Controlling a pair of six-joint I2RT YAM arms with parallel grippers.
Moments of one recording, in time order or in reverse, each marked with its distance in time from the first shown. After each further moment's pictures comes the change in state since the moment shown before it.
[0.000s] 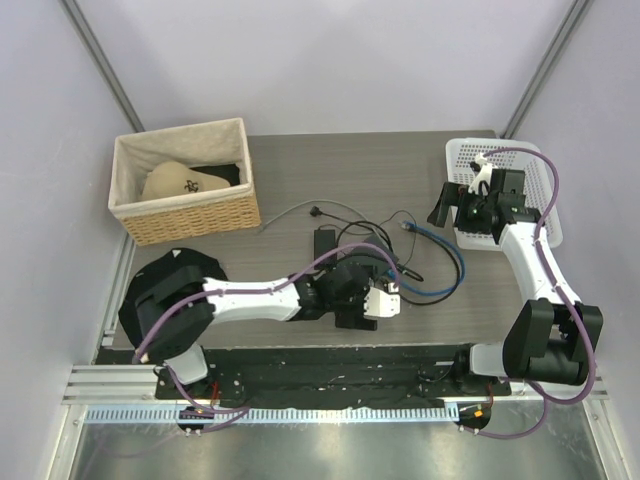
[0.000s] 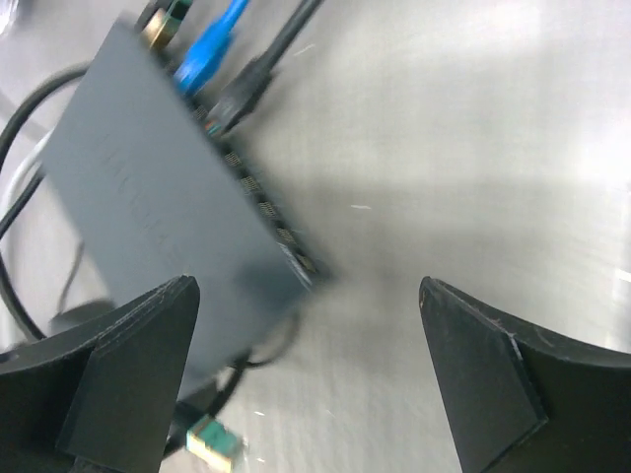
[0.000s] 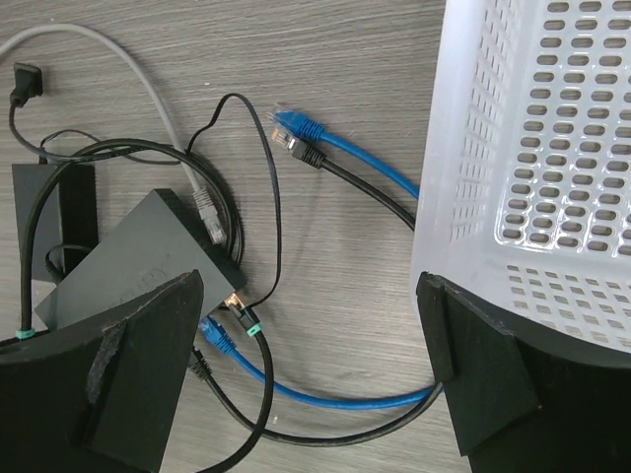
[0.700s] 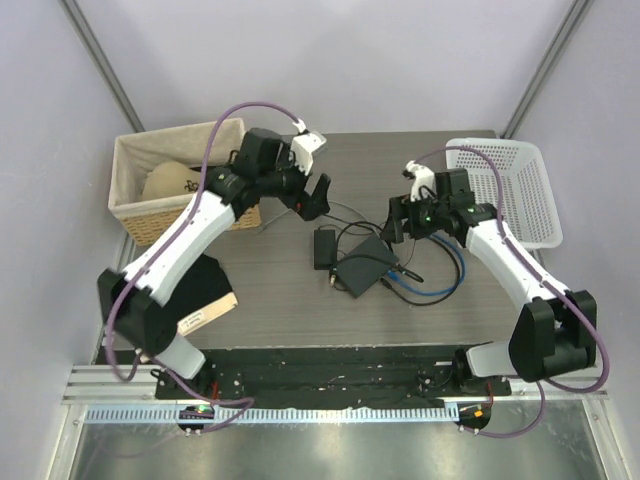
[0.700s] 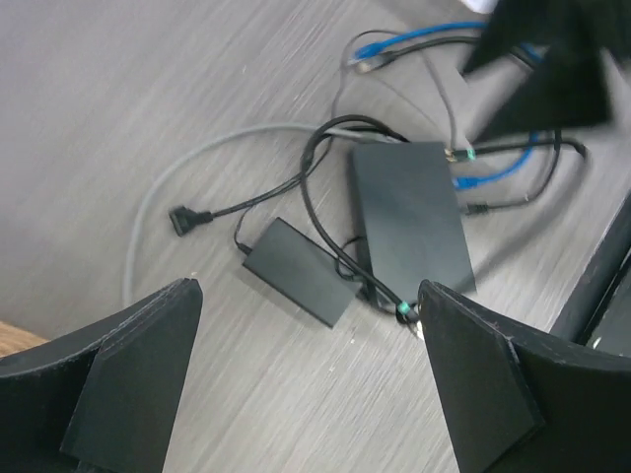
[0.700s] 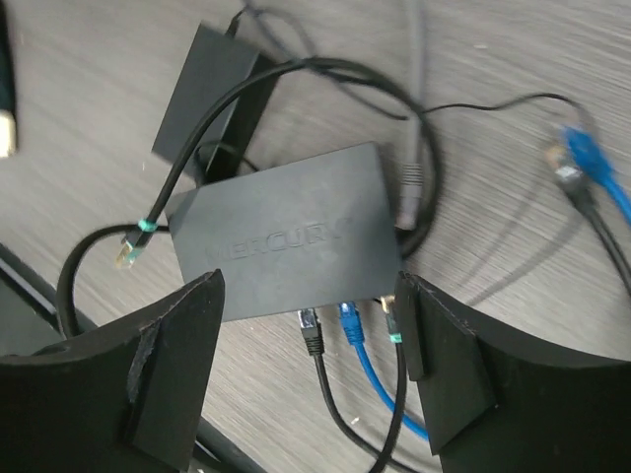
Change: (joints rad) left arm 0.587 -0.215 0.553 -0.576 0.441 -0.409; right arm 0.301 -0.001 0.013 0.006 -0.121 -0.054
